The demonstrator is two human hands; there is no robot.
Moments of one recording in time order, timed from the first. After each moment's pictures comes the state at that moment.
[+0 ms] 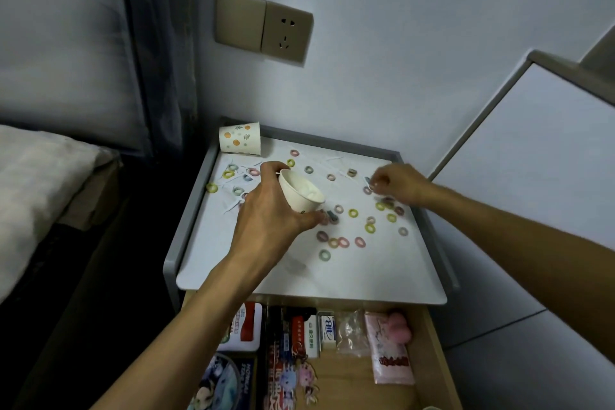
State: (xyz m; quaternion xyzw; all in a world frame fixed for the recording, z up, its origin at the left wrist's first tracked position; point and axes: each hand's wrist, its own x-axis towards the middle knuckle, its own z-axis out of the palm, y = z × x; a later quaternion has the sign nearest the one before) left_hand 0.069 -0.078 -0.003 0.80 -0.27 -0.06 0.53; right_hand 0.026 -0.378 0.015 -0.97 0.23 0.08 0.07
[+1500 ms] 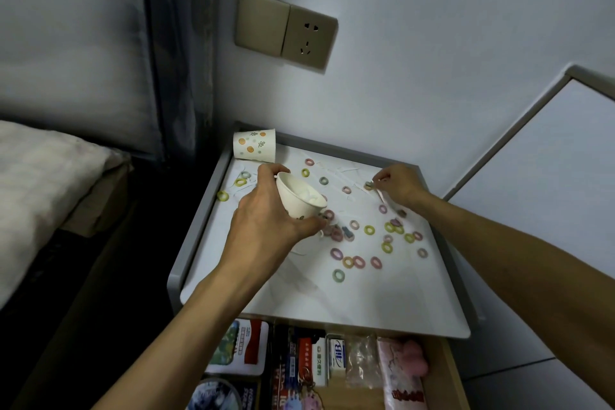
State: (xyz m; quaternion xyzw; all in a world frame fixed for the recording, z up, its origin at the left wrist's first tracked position) left_hand 0.090 -0.069 -0.001 0.80 -0.23 -0.06 0.55; right_hand 0.090 -0.403 -0.028 -0.93 0.32 -0.06 0.19
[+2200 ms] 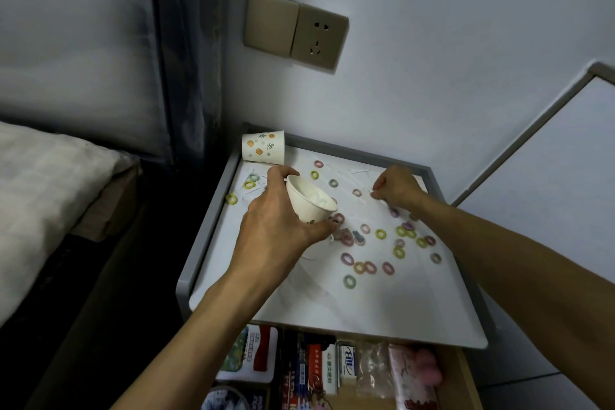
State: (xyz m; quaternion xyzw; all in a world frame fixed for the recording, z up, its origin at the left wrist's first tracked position) left_hand 0.093 -0.068 -0.002 0.80 -0.23 -0.06 0.55; right_hand 0.114 -0.398 -0.045 -0.95 0.30 0.00 0.10
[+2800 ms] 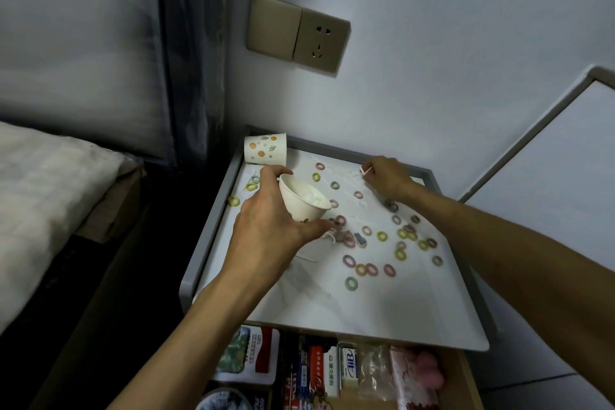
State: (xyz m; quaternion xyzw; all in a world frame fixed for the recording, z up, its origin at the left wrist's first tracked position) left_hand 0.095 -0.061 0.003 0.80 -0.23 -0.05 0.56; right_hand 0.136 -0.376 -0.023 -0.96 0.26 -0.01 0.08
